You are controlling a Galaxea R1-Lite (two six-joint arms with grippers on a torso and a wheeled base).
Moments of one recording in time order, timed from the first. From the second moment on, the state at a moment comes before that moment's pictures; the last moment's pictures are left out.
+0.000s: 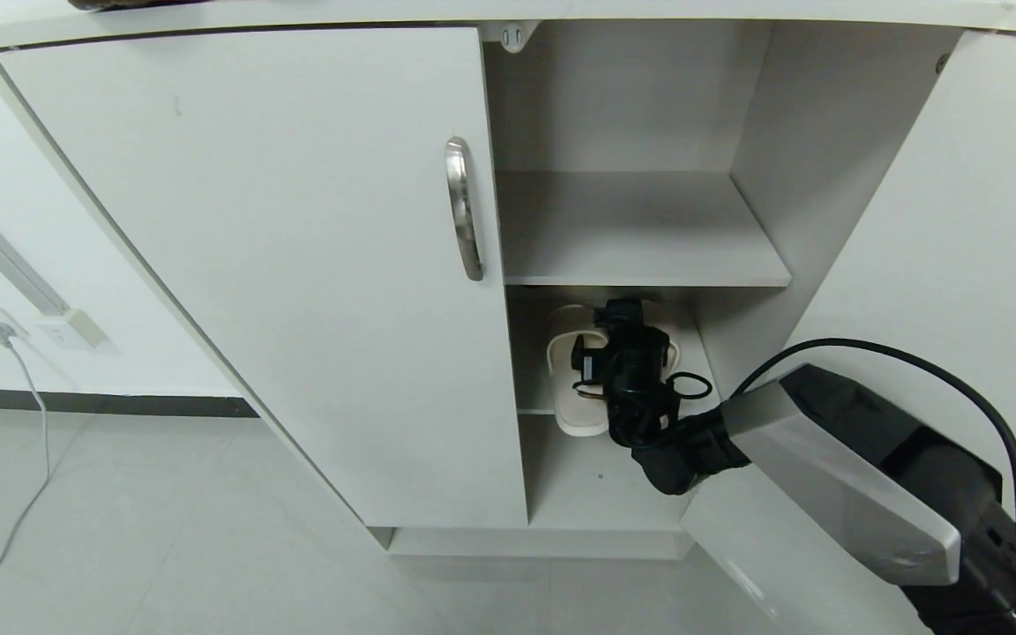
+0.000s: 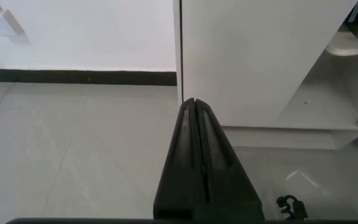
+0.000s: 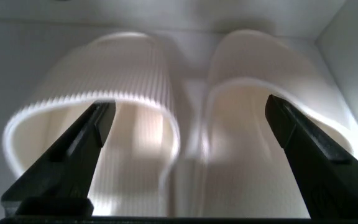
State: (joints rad) left arm 0.11 0.09 0.00 0.00 -0.05 0.04; right arm 0.61 2.56 -1.67 -0.92 -0.63 -0.02
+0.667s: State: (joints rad) left arm 0.11 0.09 0.00 0.00 -0.05 0.04; right arm 0.78 2.23 -0.88 -1.36 -0.66 -0.02
